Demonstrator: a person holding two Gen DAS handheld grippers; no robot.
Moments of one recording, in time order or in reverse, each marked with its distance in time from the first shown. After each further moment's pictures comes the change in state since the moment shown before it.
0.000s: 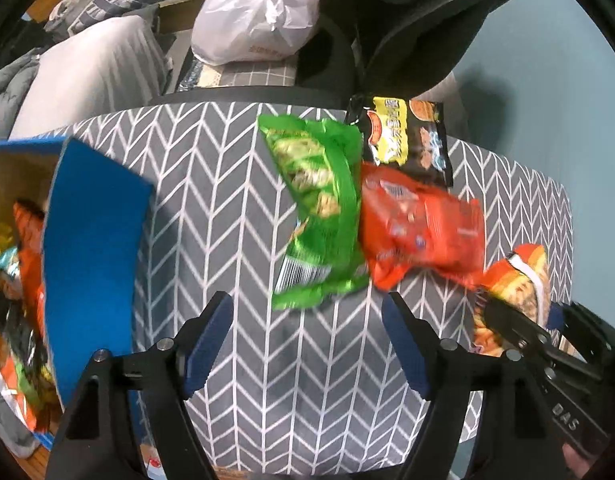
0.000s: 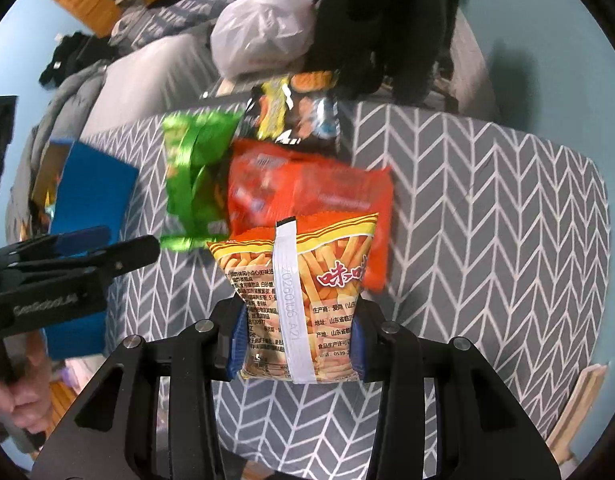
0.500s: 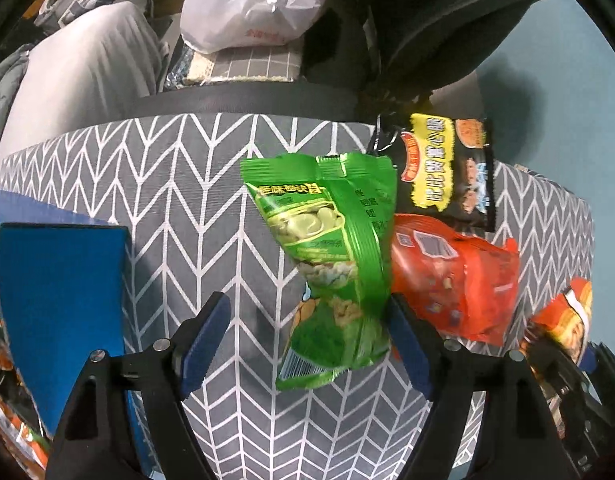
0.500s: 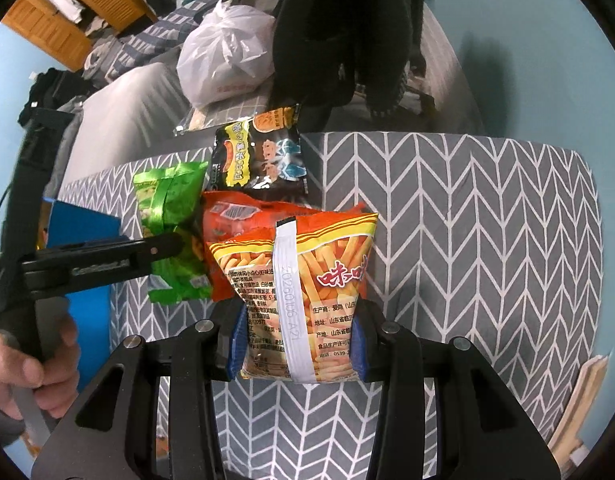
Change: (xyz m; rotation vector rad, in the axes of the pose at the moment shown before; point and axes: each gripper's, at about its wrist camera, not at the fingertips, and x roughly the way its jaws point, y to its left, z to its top) left arm 0.049 0.006 0.053 0.001 0.083 0.022; right arm -0.006 -0.017 0.025 0.114 -0.032 -0.029
